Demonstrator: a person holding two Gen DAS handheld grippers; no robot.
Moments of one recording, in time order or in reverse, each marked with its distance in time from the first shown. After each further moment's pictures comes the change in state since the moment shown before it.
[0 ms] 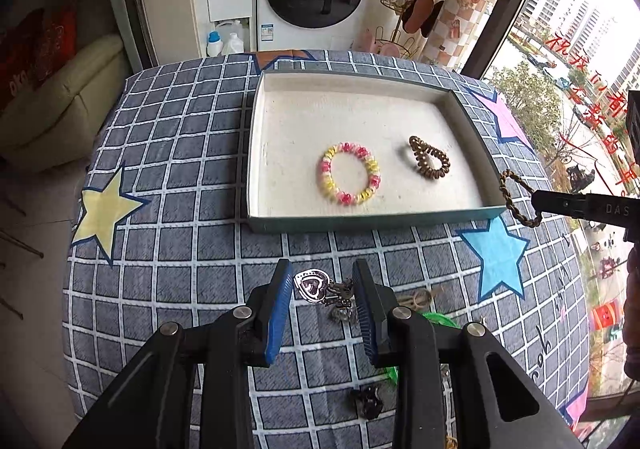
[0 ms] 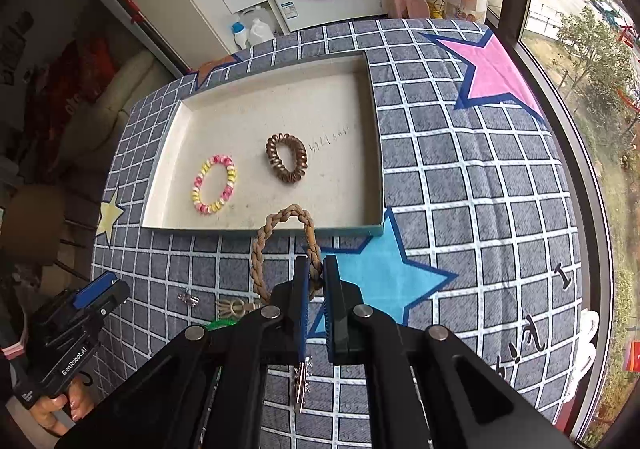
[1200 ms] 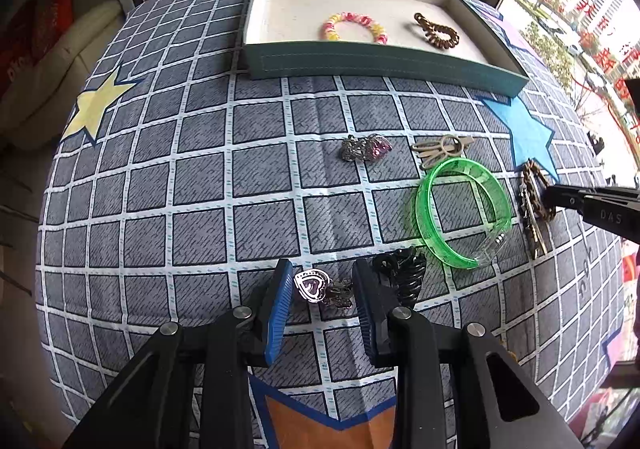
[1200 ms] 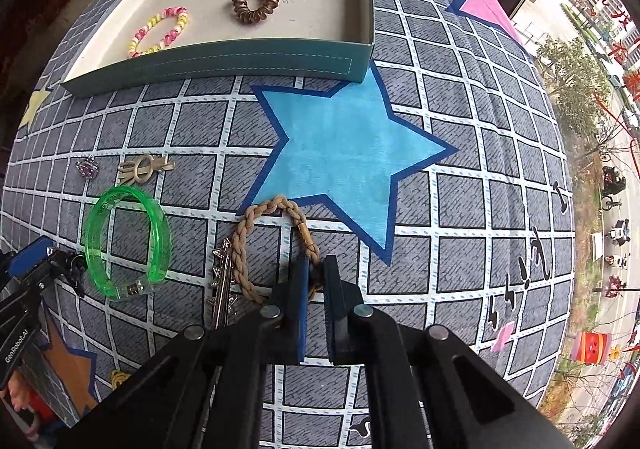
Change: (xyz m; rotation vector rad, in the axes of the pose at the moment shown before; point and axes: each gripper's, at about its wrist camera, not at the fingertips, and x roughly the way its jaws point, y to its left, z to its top) left arm 0.027 -0.005 -0.104 0.028 0.161 0.043; right arm 0.057 0.016 -0.103 -0.100 0.160 -0.259
